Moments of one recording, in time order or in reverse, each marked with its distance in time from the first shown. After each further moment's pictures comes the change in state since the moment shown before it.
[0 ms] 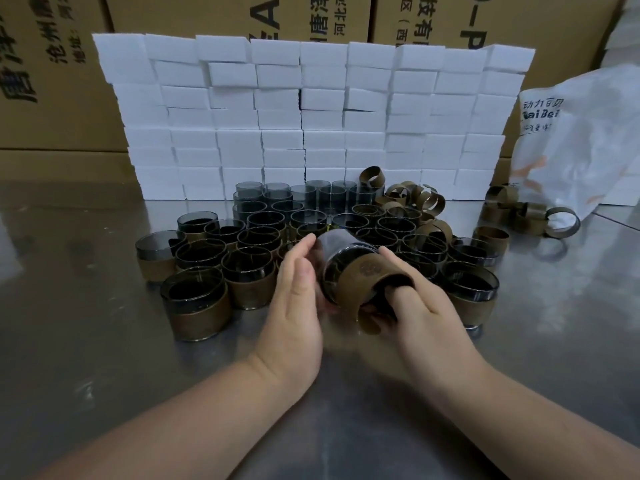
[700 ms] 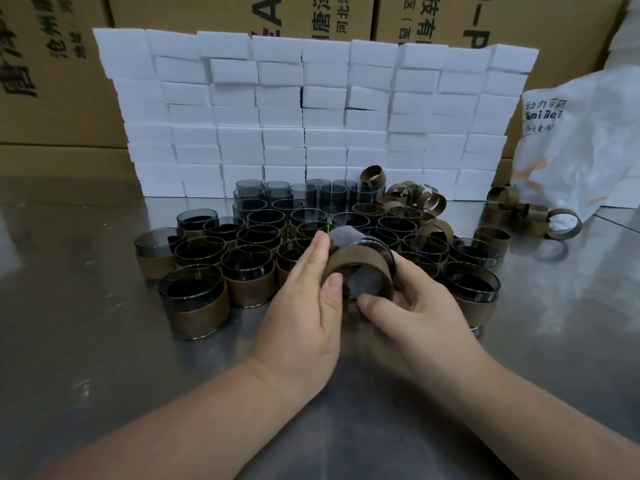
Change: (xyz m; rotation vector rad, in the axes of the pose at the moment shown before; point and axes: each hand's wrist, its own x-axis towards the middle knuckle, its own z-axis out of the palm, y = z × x) left_hand -0.008 0.004 -0.003 0.644 -0.054 0.271; right_hand -0.001 -0.003 -0.005 -0.041 -0.104 -0.097
